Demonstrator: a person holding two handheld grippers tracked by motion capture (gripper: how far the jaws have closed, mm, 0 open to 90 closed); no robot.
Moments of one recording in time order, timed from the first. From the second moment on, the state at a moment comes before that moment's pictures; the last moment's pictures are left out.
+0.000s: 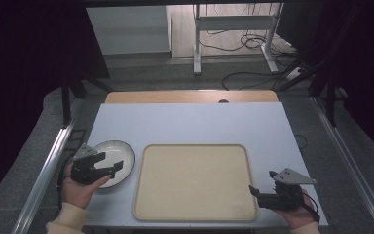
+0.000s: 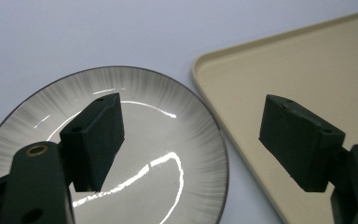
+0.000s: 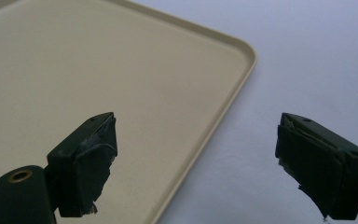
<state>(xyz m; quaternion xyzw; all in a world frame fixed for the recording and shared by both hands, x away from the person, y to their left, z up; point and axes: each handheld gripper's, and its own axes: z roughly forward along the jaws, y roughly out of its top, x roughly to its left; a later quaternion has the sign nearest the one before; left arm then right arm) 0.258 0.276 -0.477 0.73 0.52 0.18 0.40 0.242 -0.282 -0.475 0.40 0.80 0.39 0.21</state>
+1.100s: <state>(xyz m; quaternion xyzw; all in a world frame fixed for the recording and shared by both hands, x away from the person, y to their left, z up) 0.284 0.332 -0.485 0.71 0.58 0.18 0.35 0.247 -0.278 -0.477 0.39 0.81 0.39 0.21</state>
